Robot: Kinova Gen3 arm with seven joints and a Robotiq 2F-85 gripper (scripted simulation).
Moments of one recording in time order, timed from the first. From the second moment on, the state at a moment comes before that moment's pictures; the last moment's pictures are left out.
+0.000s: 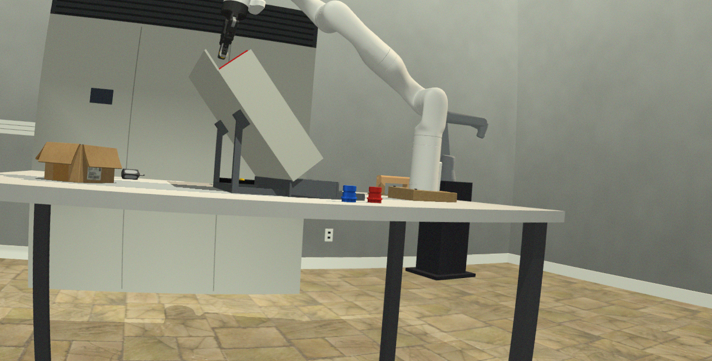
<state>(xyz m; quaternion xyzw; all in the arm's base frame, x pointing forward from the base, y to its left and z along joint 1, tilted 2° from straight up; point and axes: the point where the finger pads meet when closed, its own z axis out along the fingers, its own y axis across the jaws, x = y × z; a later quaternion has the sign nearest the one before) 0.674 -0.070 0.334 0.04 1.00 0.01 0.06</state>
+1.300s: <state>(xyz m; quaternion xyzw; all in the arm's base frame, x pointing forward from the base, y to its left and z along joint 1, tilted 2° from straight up) 0.673 -0.070 0.304 0.04 1.00 0.01 0.03</state>
